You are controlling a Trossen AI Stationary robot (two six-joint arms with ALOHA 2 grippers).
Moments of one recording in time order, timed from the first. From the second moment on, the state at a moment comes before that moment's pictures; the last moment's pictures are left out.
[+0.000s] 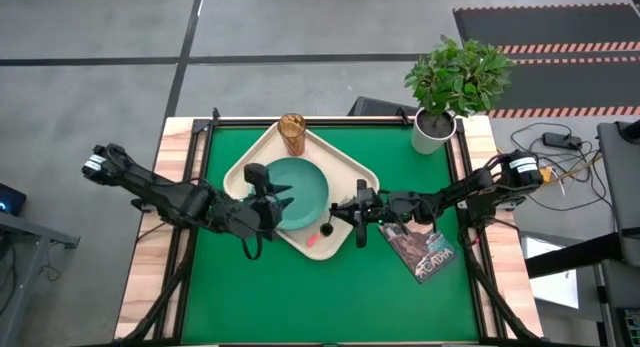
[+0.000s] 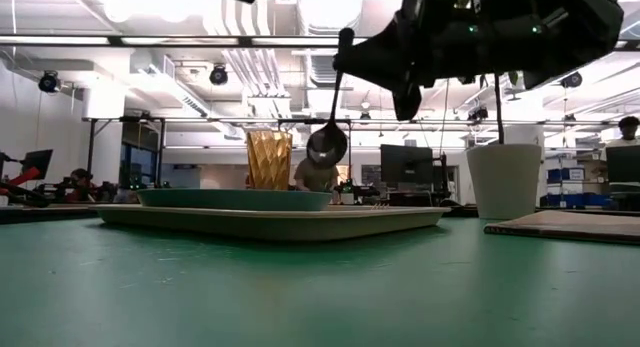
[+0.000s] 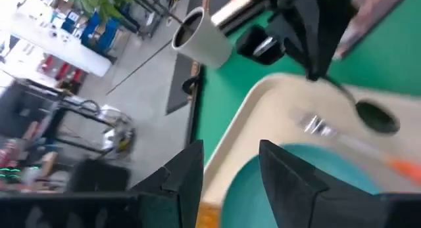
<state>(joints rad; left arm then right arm) -0.39 1.24 1.12 -0.50 -0.86 0.30 0.13 1.63 0.60 0.98 0.16 0.28</state>
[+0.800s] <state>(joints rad) -0.24 1.50 0.72 0.70 -0.35 -0.01 0.14 1.37 0.69 0.56 0.10 0.07</state>
